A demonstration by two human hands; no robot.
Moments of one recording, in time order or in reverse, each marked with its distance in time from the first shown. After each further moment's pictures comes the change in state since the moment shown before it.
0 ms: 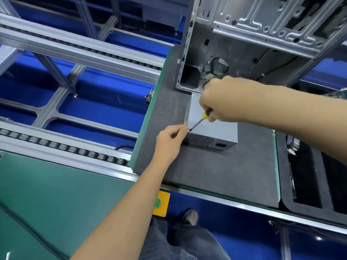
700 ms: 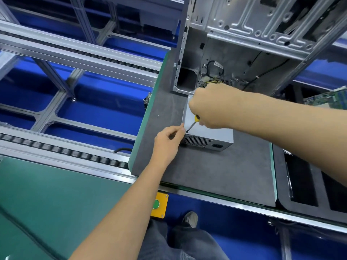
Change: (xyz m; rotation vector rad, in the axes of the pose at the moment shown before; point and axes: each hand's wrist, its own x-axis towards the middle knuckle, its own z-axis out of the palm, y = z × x) left_hand 0.000 0.001 0.001 0.005 -0.001 0.000; right_hand 0.001 -0.014 0.003 -0.084 0.063 -0.046
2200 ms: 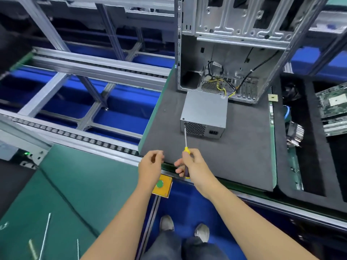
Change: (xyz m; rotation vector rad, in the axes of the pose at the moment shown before) left_hand -0.127 -0.032 -0.026 0.254 0.324 -0.115; right_hand -0.080 -0.161 0.159 2.287 0.156 0.426
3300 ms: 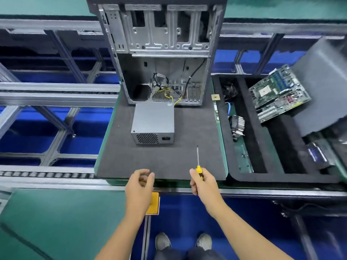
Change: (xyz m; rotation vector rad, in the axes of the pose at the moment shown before) left_hand -0.026 0.008 -0.001 0.157 -0.083 0.166; right_hand -0.040 0.037 -0.050 0.069 0.375 -0.048
